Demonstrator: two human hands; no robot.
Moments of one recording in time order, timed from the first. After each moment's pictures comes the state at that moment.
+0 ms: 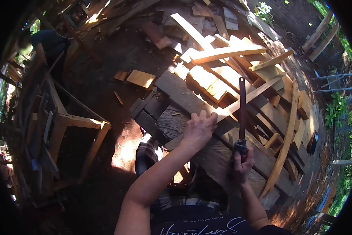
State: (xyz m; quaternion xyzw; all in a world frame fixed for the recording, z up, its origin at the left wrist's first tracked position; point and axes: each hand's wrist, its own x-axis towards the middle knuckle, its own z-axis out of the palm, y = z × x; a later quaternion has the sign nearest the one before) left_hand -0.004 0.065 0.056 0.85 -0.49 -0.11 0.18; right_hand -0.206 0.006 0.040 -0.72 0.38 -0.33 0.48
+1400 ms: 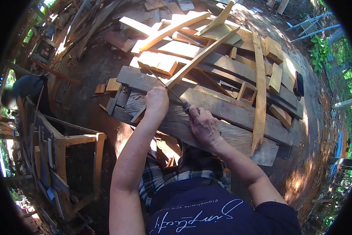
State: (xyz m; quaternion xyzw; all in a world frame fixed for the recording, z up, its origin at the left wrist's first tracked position) left_hand -0.012 0.047 0.068 0.89 -0.46 -0.06 0.00; right_hand -0.204 0.020 0.058 -0.93 0.30 -0.17 0.14
